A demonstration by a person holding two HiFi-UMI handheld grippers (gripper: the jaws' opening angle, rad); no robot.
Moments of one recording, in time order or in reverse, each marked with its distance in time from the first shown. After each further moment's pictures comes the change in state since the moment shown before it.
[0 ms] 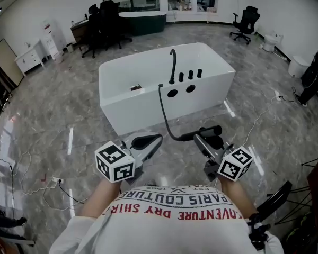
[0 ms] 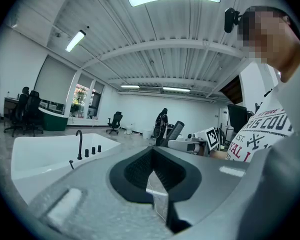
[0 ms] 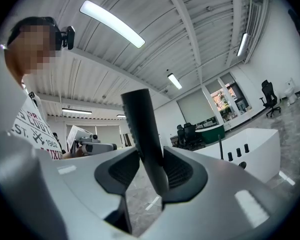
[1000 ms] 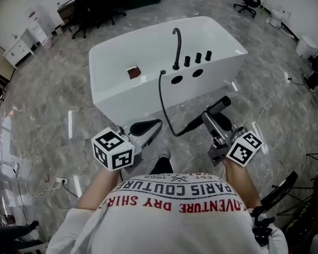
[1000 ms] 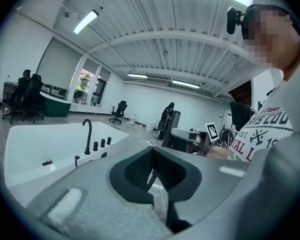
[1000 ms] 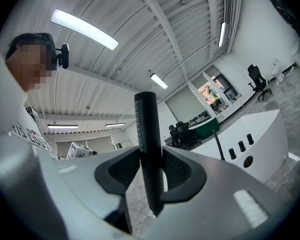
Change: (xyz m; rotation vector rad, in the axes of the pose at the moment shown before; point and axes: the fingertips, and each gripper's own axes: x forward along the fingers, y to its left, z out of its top) left arm 0.075 0.185 -0.011 -0.102 0.100 -0.009; right arm 0.132 -0.141 0.007 0.170 -0.050 -0.067
